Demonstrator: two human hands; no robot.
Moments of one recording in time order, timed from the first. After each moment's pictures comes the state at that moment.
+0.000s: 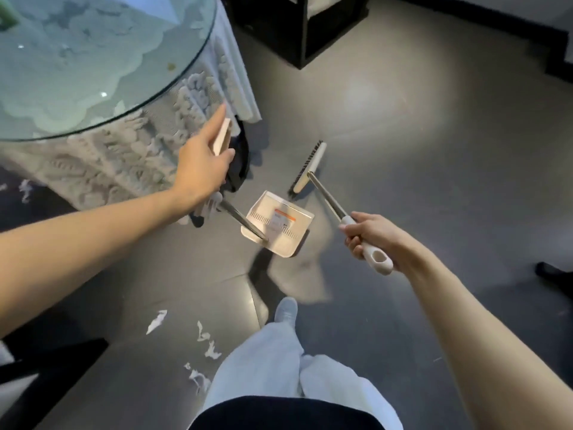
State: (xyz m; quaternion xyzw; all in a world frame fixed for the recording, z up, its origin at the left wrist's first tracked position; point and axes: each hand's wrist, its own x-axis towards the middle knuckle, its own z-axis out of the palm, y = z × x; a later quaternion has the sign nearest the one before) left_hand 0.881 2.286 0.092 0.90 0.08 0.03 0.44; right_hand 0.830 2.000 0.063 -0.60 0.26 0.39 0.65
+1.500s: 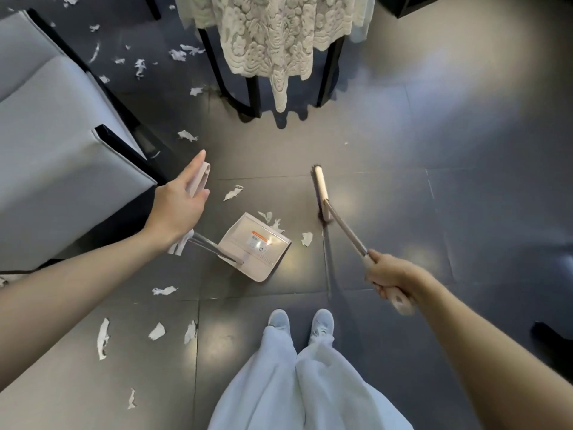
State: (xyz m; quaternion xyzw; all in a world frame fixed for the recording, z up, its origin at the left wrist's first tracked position) left_hand 0.241 2.515 0.036 0.90 0.26 0.02 0.36; right_hand 0.303 2.145 -0.026 -0.82 0.08 0.52 0.25
